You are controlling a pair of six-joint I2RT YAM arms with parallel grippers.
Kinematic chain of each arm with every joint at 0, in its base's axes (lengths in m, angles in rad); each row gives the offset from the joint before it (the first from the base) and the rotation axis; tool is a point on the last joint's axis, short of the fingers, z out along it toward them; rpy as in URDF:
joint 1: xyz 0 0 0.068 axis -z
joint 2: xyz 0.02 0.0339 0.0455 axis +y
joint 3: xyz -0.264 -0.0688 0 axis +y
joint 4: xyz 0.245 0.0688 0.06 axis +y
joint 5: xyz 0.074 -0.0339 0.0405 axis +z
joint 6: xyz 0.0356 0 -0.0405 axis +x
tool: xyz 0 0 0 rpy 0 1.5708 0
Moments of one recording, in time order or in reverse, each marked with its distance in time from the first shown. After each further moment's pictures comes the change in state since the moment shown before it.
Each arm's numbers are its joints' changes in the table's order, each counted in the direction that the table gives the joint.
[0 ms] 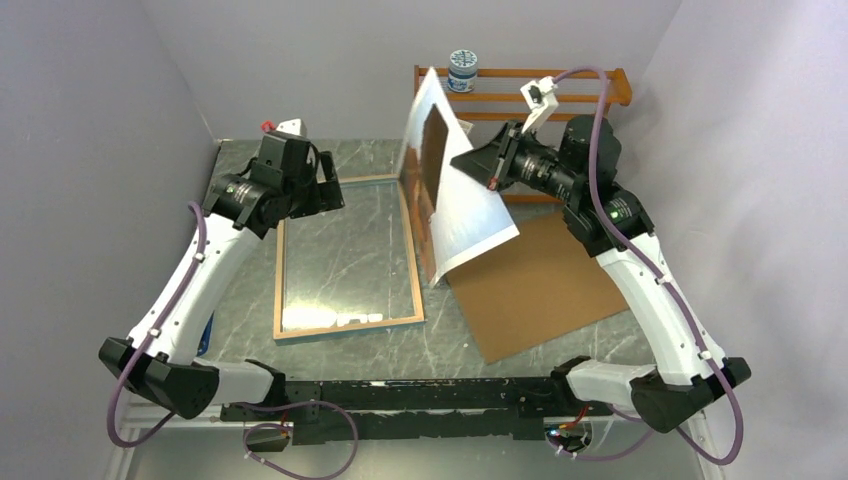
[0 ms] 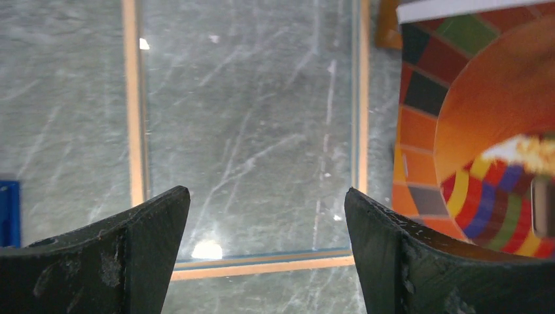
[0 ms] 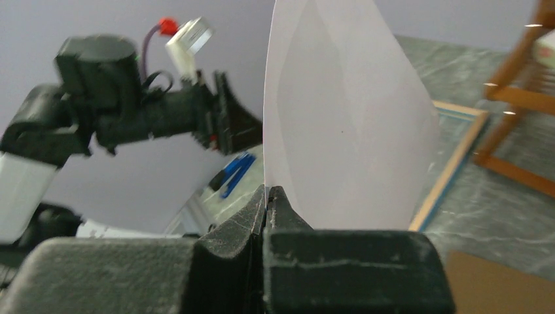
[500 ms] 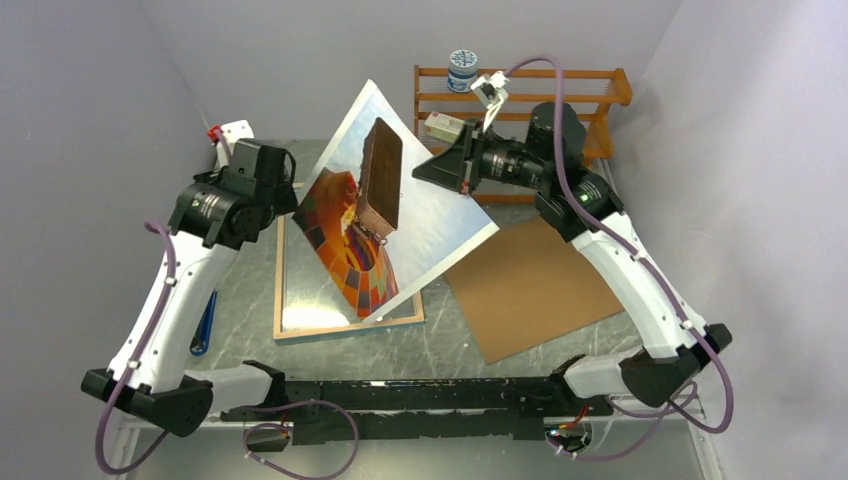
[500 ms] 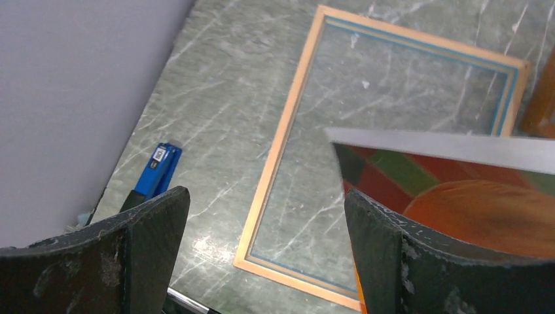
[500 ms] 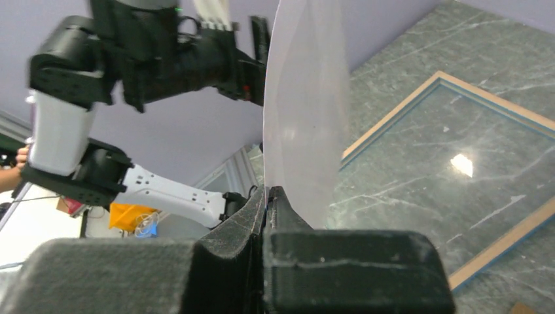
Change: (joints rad) left arm -0.048 -0.069 -0.070 0.220 0.410 -0.013; right arm -0.135 0.112 -0.077 -0.080 0.231 -0.016
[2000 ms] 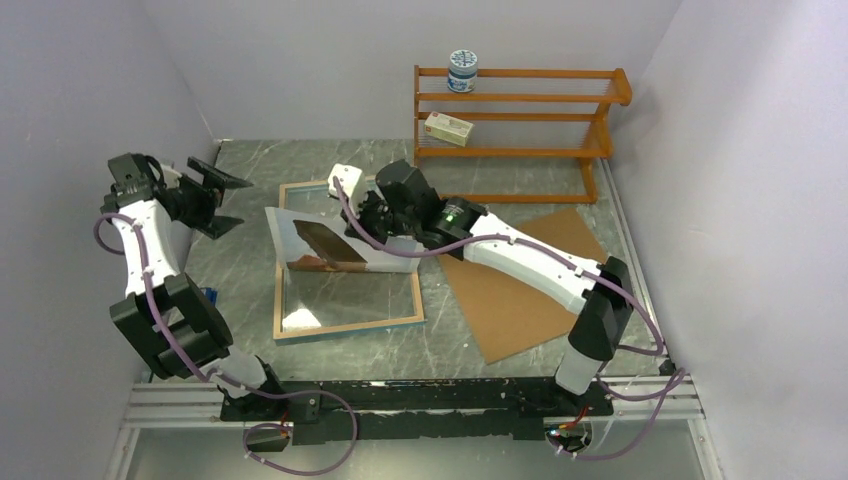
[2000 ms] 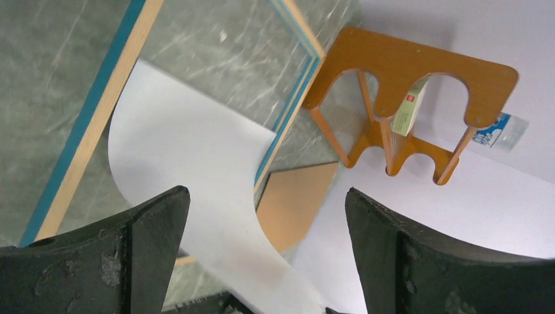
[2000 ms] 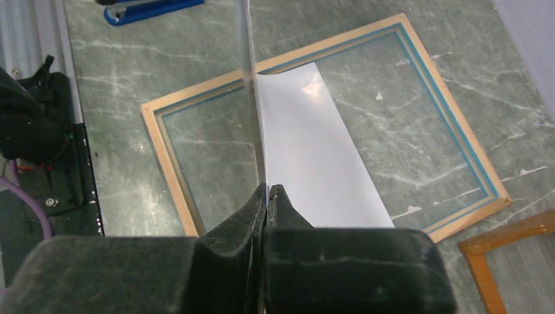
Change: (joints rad) left arm -0.898 0.278 0.174 -0.357 -1.354 -0.146; right arm -0.392 0.395 -0.049 0.077 -0.418 -0.724
